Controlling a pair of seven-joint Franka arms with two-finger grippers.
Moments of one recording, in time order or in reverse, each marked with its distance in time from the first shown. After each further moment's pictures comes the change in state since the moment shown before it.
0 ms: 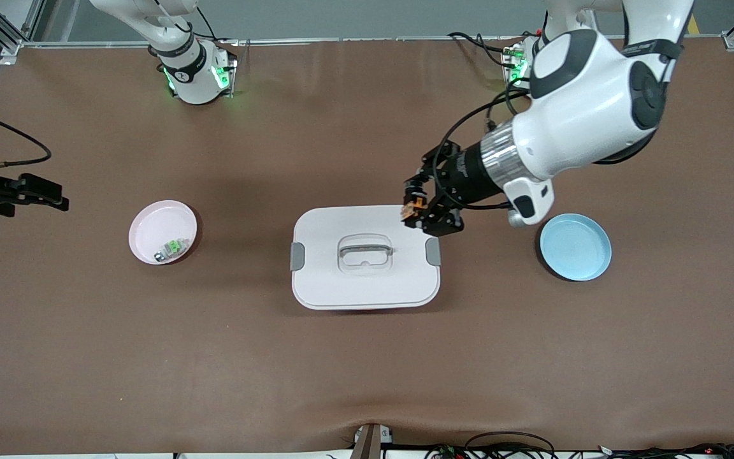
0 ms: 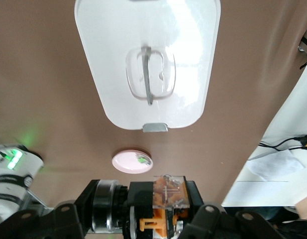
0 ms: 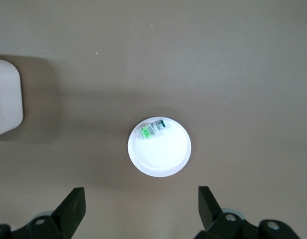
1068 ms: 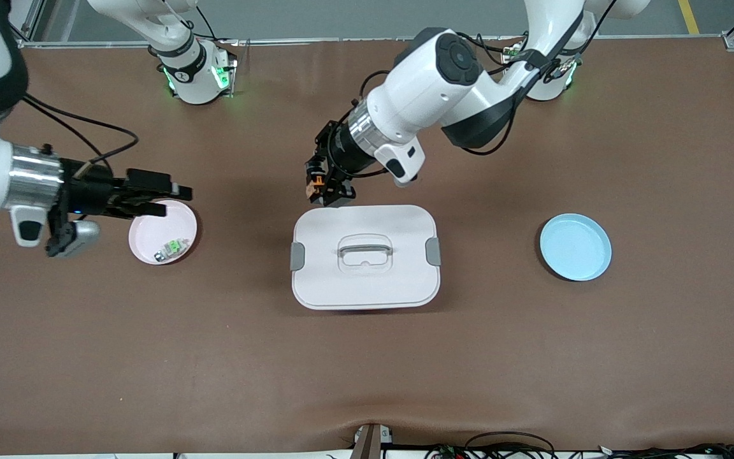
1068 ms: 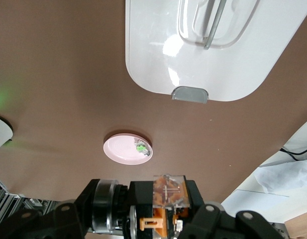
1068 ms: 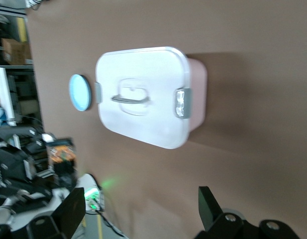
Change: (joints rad) left arm -0.306 0.118 0.009 -0.001 0.209 0.288 -0.444; right arm 0.125 -0.002 0.000 -0.198 0.717 0.131 0.054
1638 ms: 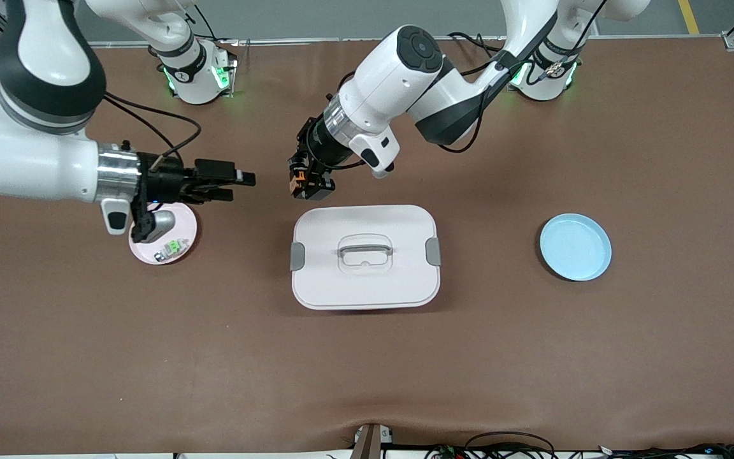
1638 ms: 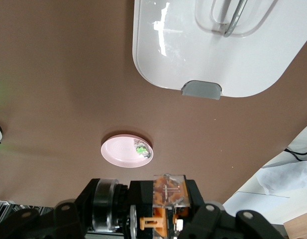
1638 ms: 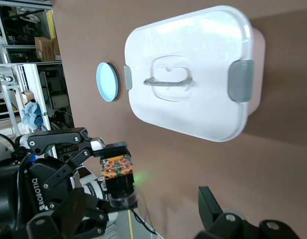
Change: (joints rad) left arm -0.056 0.033 0.008 0.001 0.075 0.057 -0.076; right arm 0.129 -0.049 0.005 -0.164 0.135 0.123 0.008
